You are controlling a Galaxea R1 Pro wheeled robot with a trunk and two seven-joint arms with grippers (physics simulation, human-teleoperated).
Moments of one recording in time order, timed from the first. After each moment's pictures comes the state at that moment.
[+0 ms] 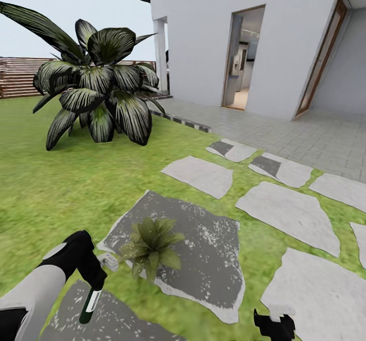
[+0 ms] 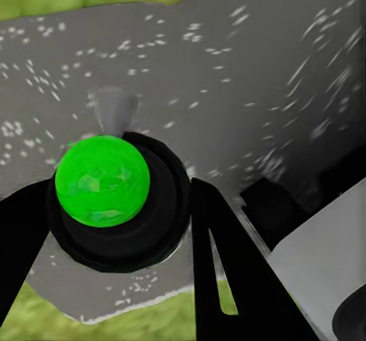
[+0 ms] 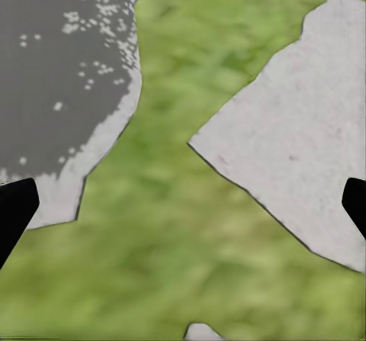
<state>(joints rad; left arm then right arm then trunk) -0.81 0.19 0.03 -0.49 -1.08 0.69 -1.25 -0.46 -0.06 -0.28 -0.08 0.30 -0.38 -0.18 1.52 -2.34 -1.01</state>
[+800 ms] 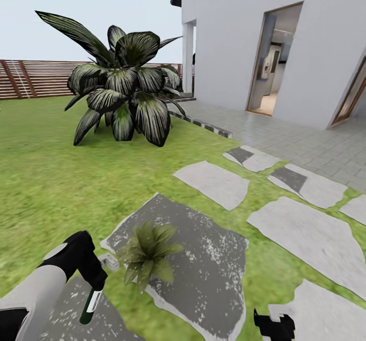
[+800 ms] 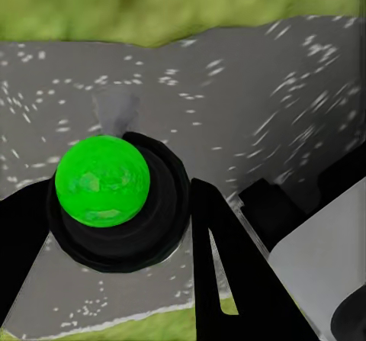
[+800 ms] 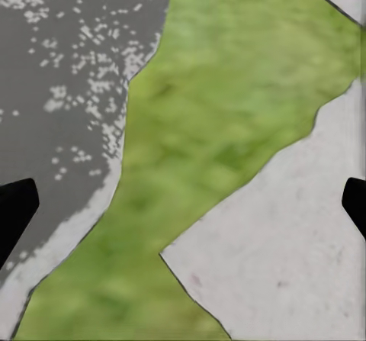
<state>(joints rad) -0.81 0.18 0.03 -0.49 -1.08 0.69 -1.25 -0.46 -0.06 -0.28 -0.08 0.30 -0.38 -0.18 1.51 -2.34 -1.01</state>
